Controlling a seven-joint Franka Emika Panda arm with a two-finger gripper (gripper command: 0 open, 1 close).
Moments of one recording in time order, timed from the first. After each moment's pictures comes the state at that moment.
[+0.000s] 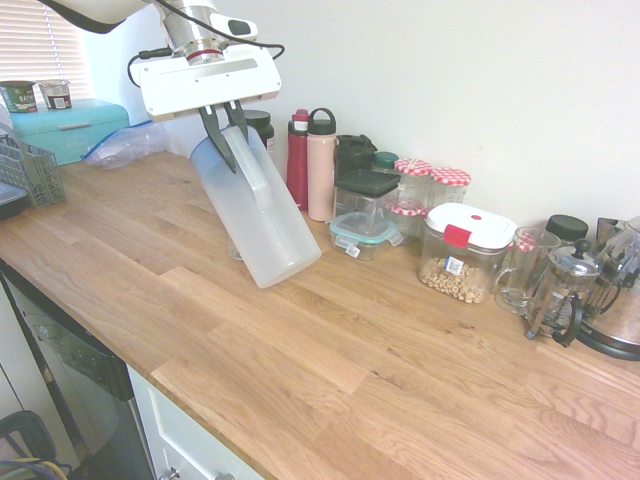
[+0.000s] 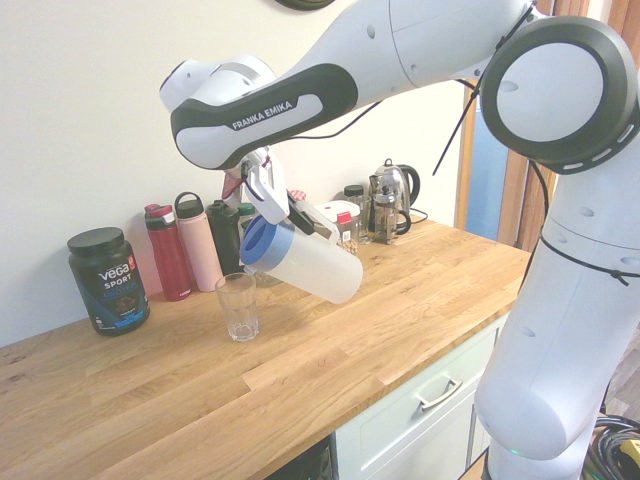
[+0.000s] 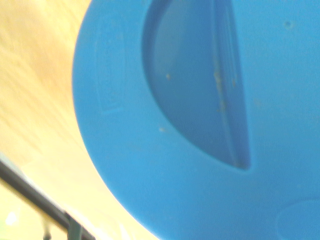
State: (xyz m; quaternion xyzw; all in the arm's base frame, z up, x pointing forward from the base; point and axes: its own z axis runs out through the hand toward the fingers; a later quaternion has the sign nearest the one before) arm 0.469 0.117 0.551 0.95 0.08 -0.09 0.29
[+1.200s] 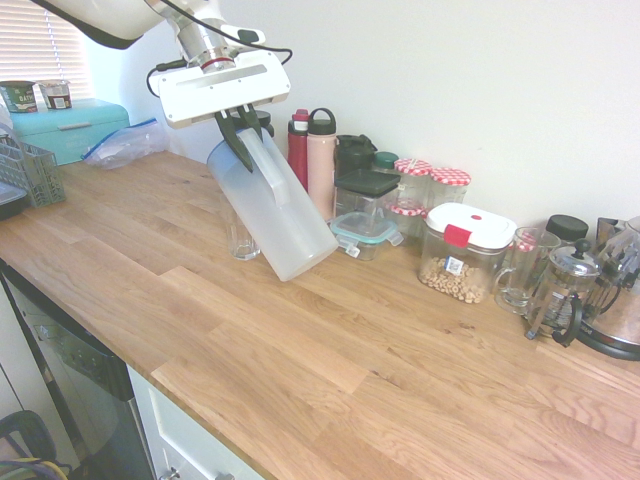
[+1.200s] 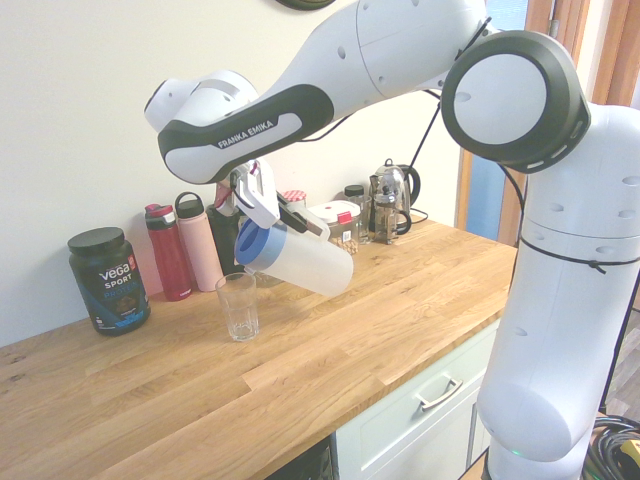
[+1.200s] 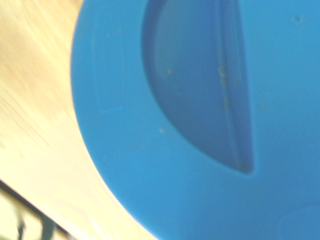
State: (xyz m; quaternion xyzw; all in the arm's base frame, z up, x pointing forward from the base) arm 0.499 0.116 0.549 0.95 0.07 -0.08 0.30
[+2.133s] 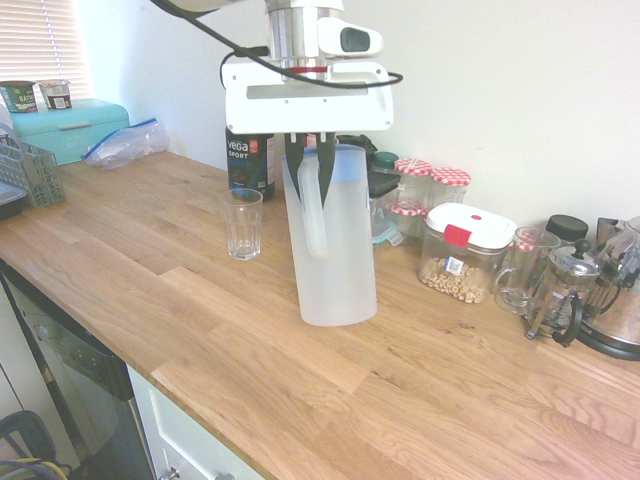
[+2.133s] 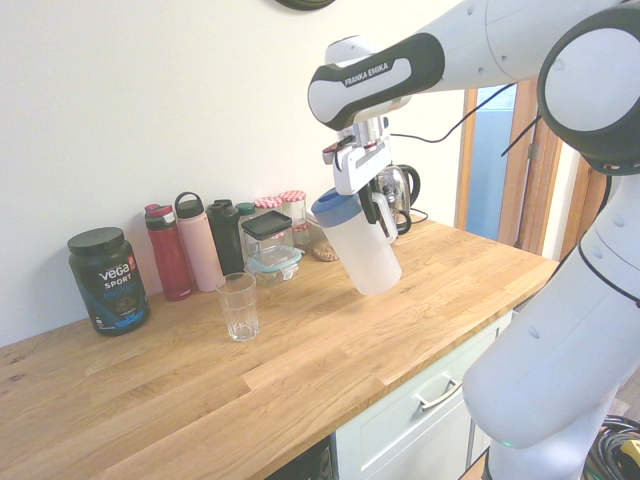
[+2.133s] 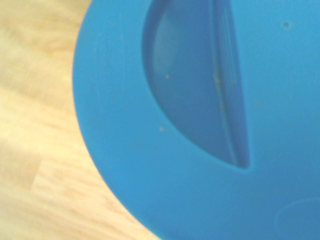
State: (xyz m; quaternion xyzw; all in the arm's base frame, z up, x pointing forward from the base) arm 0.424 -0.113 0.557 0.97 -0.25 0.01 0.07
